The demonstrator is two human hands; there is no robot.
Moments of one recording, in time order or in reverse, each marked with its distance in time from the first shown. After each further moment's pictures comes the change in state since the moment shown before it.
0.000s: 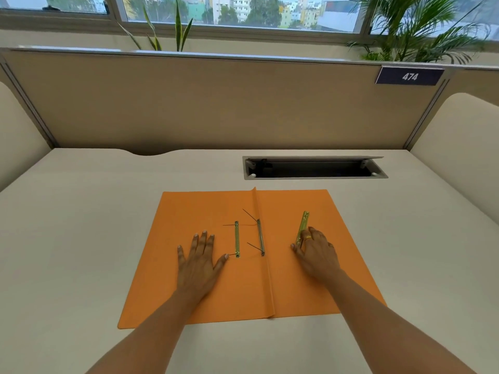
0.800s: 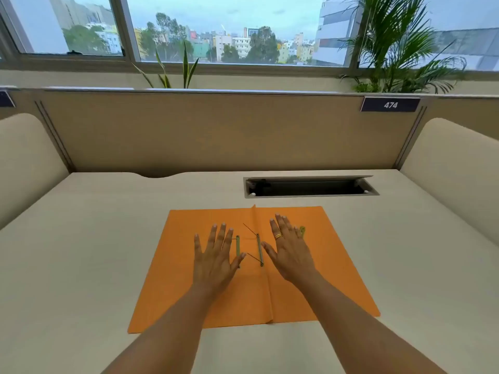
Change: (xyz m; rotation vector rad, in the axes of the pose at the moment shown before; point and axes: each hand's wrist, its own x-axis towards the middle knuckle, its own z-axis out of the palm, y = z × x) left_hand 0.002 0.031 -0.029 0.184 0.275 0.230; right_hand -0.022 -0.058 -0.025 0.013 0.231 -0.322
